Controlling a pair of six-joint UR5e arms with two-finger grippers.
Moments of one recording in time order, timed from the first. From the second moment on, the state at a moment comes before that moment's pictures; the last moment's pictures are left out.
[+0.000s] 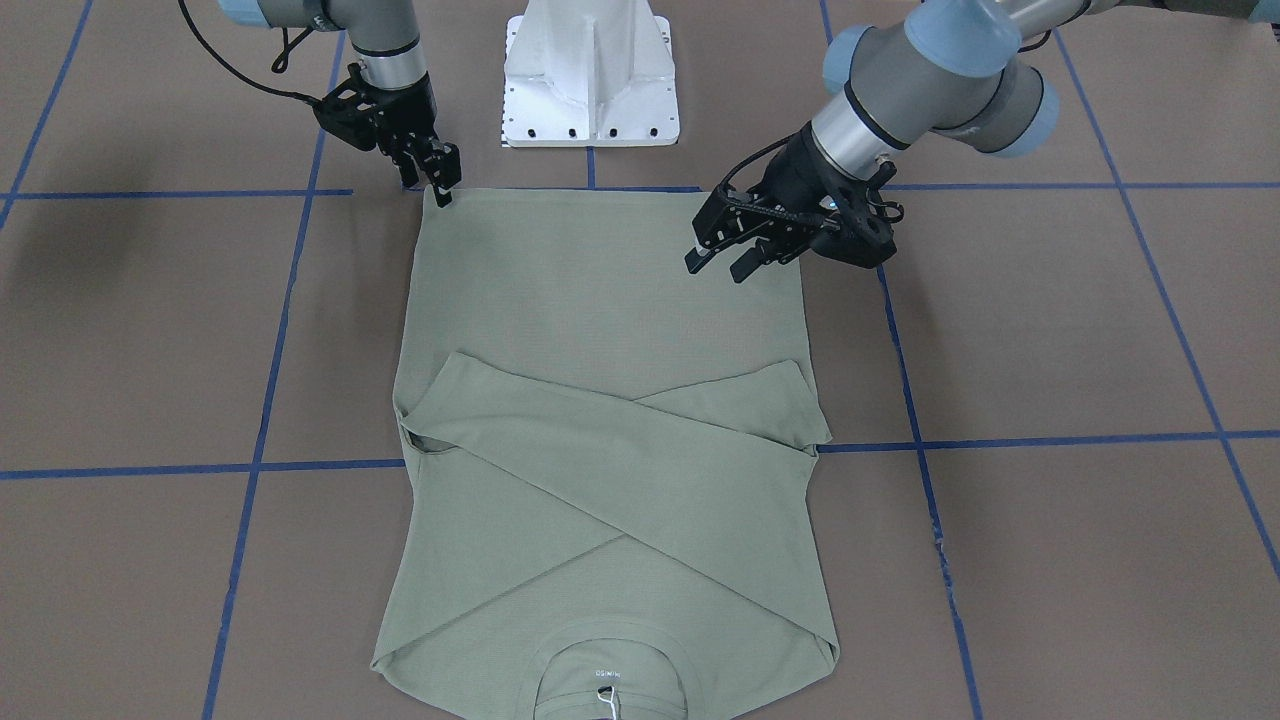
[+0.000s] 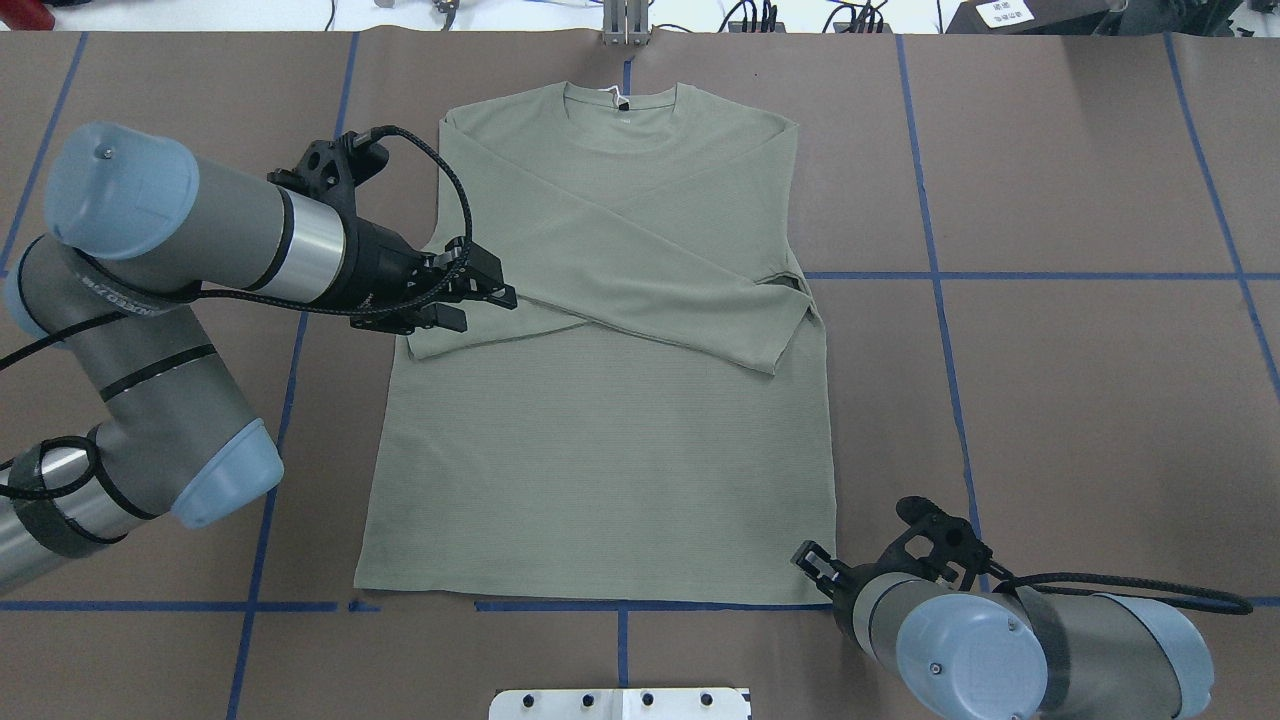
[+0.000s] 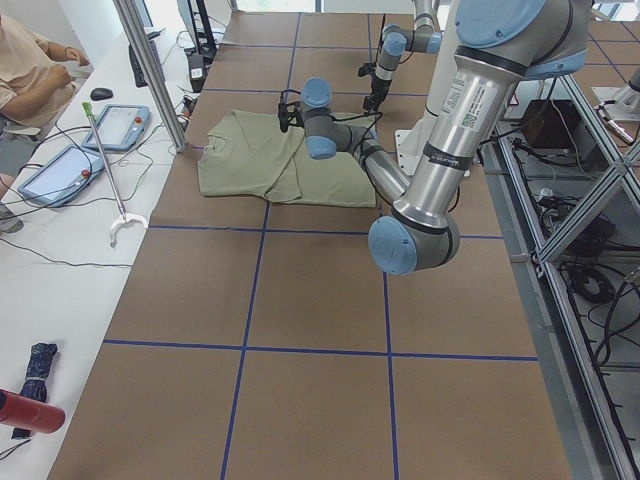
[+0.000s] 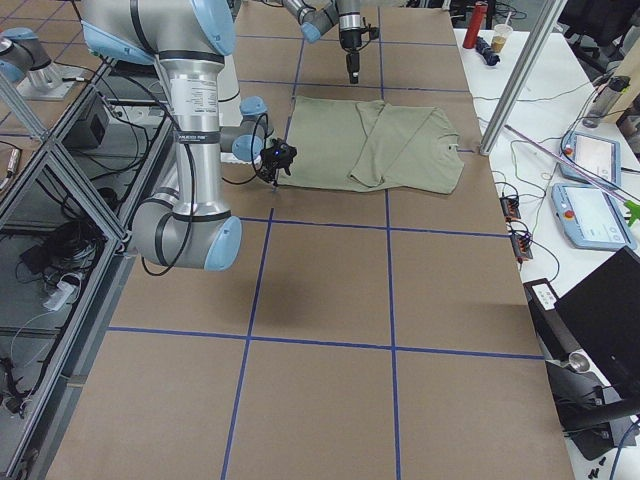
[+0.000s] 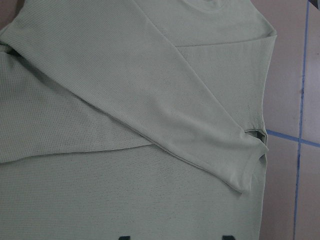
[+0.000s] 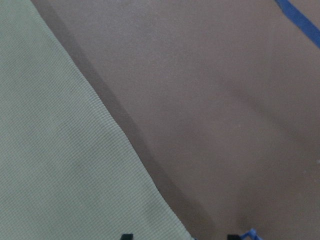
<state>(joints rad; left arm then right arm) -0.71 -2.00 -1.80 -2.23 -2.10 -1.54 0.09 -1.46 2.09 -1.42 1.43 2.20</state>
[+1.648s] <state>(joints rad) -0.67 -1.79 -1.96 -2.23 -2.00 -1.59 0.09 -1.46 2.12 -1.41 1.48 2.20</state>
